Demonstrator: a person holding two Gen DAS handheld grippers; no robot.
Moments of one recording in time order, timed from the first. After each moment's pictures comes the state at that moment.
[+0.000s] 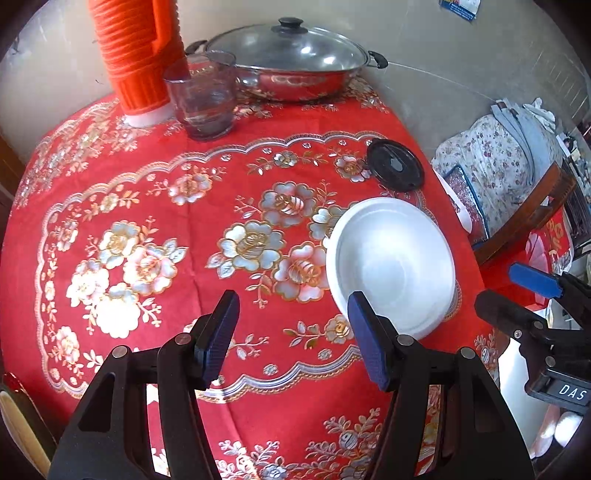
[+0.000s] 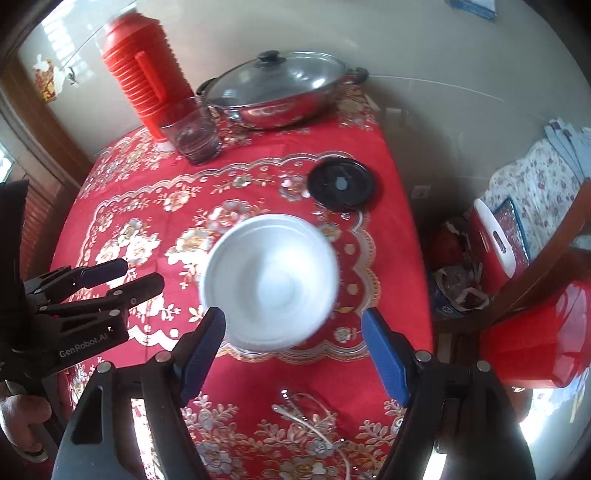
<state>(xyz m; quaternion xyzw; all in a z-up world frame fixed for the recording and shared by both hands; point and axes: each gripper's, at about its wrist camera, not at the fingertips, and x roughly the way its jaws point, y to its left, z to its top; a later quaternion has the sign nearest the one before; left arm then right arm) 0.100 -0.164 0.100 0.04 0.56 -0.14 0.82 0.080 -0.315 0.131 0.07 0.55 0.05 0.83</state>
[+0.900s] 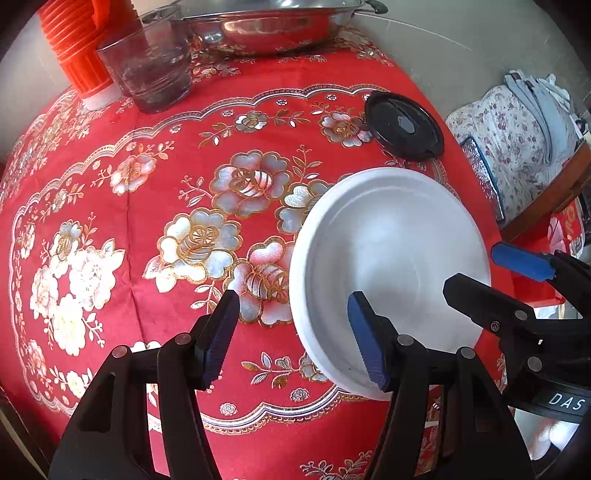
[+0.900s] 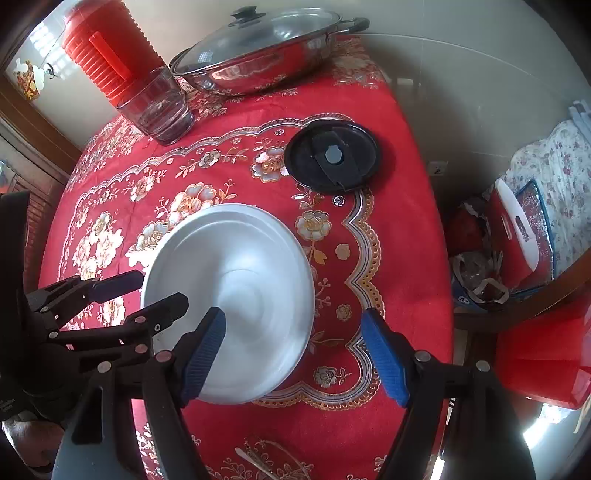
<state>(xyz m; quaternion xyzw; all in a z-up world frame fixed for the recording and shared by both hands) 0.125 -0.210 0.042 0.07 0.60 -0.13 0.78 0.124 -0.332 0.074 0.08 0.58 0.08 0.80</state>
